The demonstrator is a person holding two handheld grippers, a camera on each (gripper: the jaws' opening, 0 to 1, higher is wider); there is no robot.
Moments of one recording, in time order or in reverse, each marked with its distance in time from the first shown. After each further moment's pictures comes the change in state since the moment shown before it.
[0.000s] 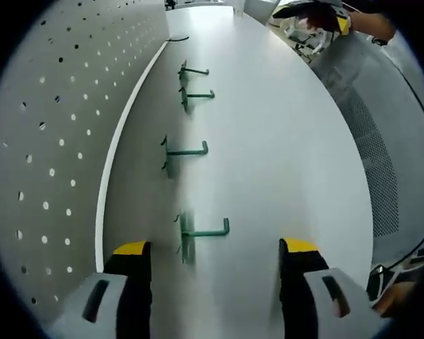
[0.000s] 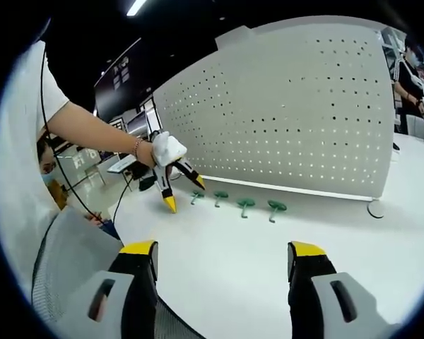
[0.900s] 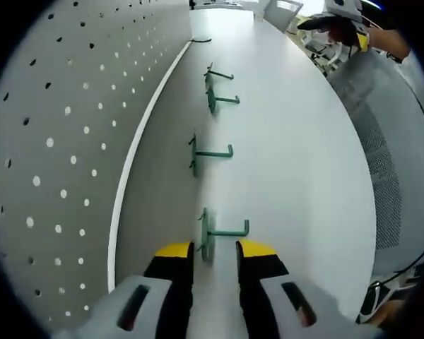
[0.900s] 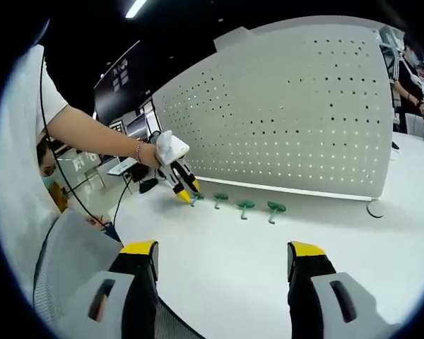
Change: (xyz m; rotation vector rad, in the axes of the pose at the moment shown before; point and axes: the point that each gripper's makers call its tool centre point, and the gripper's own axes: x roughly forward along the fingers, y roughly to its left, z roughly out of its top) left arm -0.005 0.017 0.000 -0.092 -0.014 0.052; right arm -0.002 -0.001 0.002 0.009 -0.010 -0.002
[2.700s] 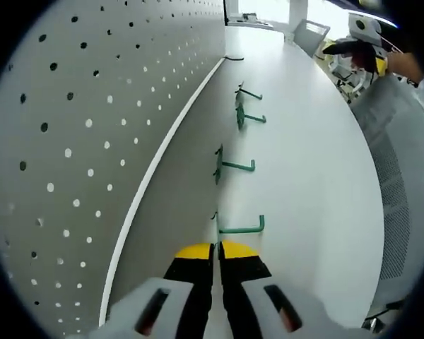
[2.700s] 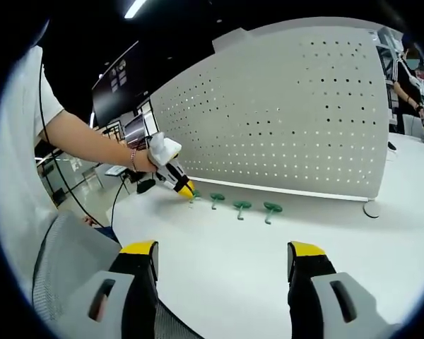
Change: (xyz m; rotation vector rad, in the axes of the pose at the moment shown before) left arm -0.006 0.011 0.008 -0.171 -0.165 0.115; right arm -0.003 -0.004 0.000 -0.001 -0.007 -0.015
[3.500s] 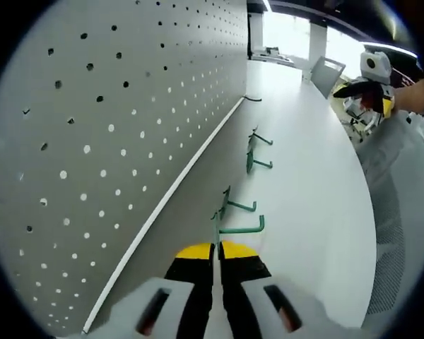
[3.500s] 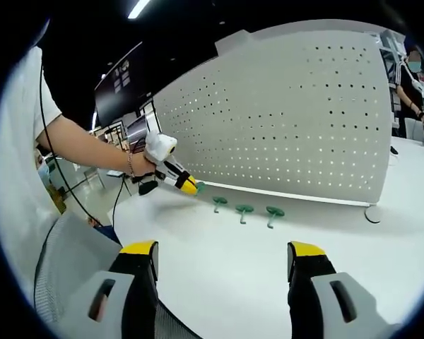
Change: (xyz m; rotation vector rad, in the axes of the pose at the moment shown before) left arm -0.020 -0.003 0.031 -0.100 -0.186 0.069; right arm 0.001 0.004 0.007 -0.009 -0.013 0.011
